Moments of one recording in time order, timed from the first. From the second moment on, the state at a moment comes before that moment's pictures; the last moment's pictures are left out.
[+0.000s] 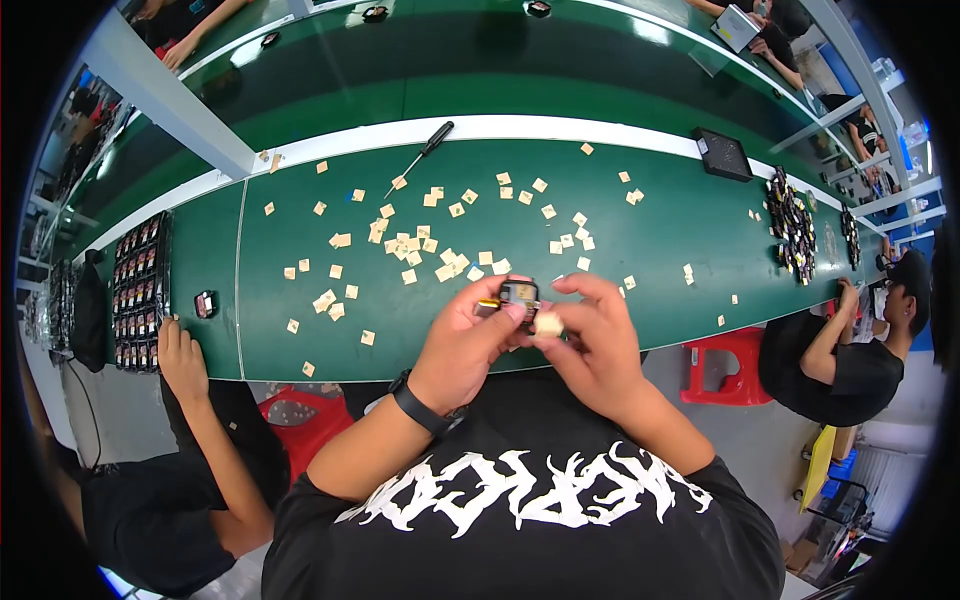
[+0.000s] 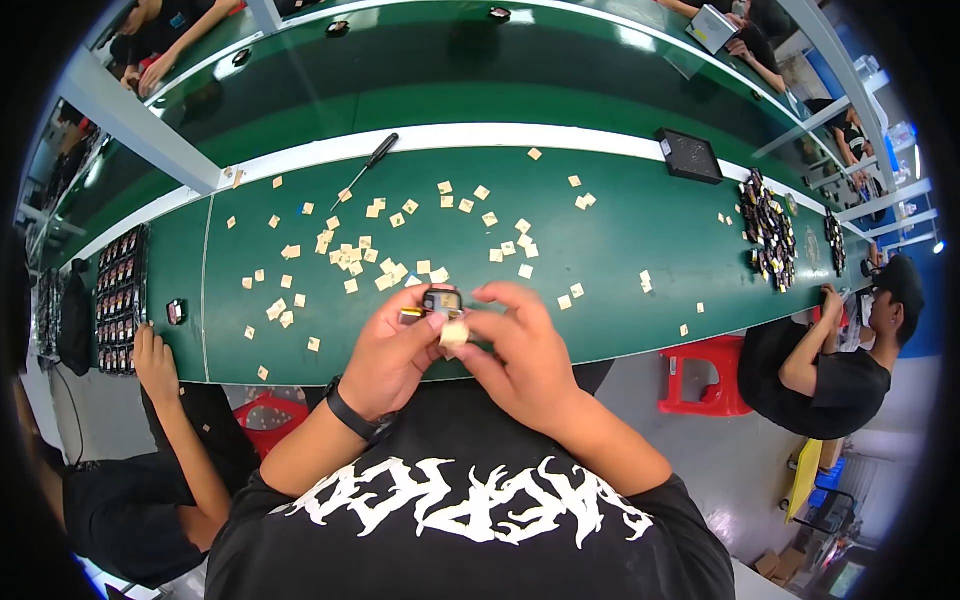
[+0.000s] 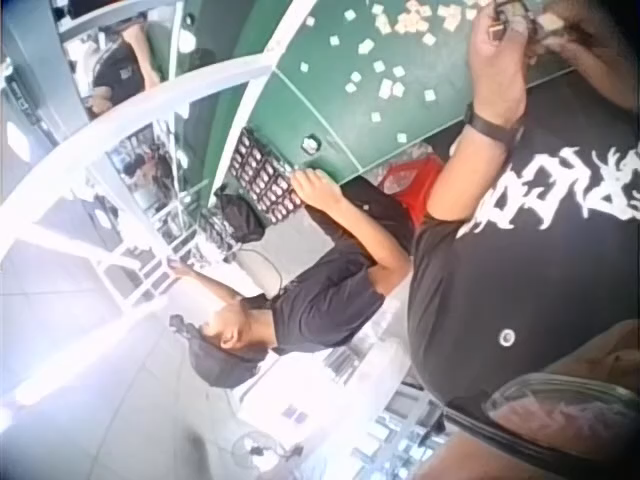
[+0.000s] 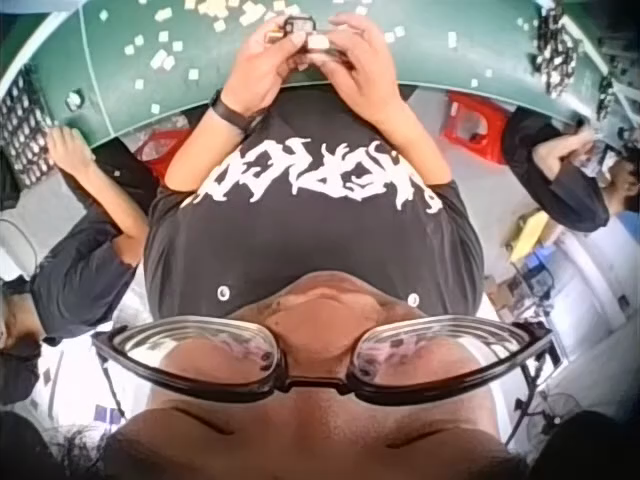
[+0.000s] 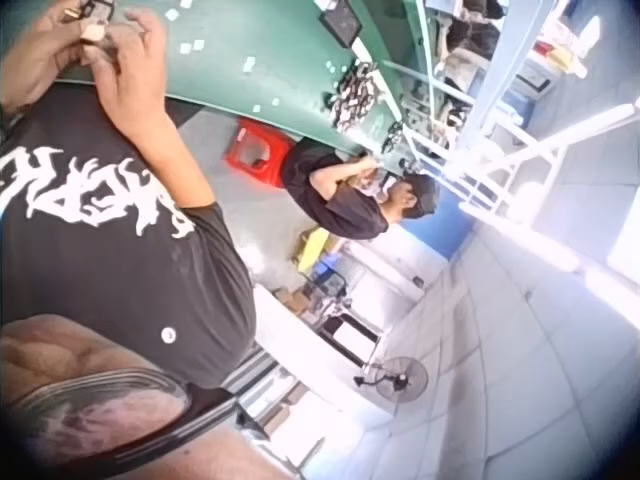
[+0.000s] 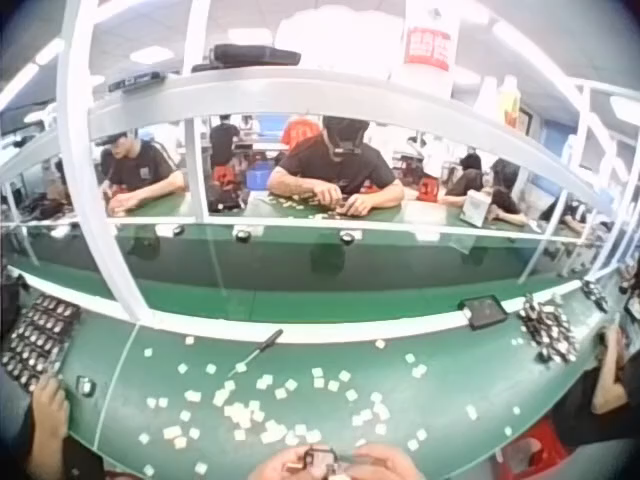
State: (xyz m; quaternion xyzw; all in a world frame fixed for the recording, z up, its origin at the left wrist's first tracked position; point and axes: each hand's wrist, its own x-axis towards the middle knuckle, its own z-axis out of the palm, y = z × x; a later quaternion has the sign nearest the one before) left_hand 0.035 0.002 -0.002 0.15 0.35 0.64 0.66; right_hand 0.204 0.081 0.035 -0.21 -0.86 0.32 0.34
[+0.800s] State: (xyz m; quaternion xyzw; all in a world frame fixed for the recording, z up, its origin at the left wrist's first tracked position) left_hand 0.029 -0.003 -0.022 0.41 0.64 0.54 0.36; right_hand 0.170 0.075 0.012 -0.45 -0.48 0.74 0.12
